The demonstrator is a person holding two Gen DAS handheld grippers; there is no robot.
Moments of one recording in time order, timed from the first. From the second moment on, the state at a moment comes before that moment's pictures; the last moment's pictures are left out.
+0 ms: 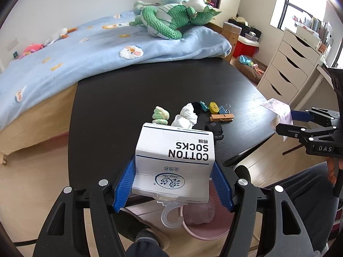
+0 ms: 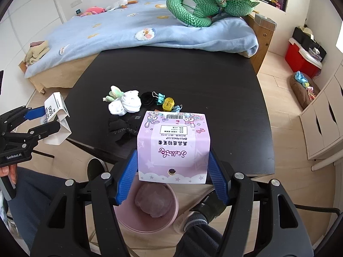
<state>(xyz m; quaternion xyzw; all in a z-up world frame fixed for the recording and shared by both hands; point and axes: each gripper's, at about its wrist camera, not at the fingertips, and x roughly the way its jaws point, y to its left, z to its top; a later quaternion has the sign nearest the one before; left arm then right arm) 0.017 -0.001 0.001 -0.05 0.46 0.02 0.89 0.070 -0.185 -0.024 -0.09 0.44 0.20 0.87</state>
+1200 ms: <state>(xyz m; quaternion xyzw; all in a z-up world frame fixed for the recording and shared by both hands) -0.047 -0.036 0.001 -0.07 0.44 -0.01 0.90 -0.003 -0.178 -0.043 -0.09 0.46 0.26 0.85</state>
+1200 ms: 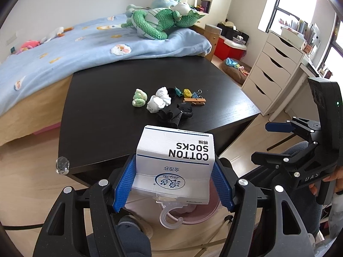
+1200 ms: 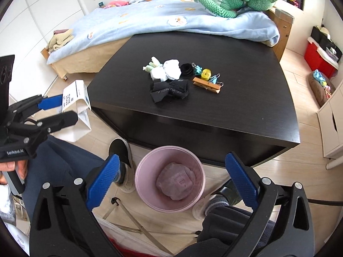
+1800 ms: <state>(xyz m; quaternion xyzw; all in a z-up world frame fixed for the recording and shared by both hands) -0.040 -0.081 -0.004 -0.04 0.45 -0.06 0.89 0.001 -0.211 -0.022 -0.07 0.43 0.22 0.87</state>
